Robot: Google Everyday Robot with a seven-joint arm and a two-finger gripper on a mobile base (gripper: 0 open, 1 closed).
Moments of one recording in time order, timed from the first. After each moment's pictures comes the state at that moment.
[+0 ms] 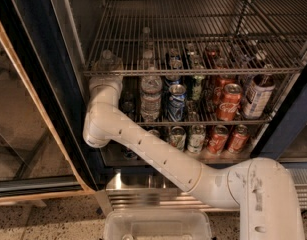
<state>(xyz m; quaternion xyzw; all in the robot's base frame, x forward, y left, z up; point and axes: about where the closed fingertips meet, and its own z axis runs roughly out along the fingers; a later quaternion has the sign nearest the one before) 0.750 0.121 0.840 -0.02 0.67 0.00 0.74</state>
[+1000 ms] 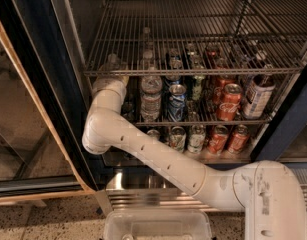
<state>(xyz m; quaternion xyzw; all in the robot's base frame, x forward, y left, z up) 0.727 0.102 0.839 0.01 0.68 -0.01 0.73</state>
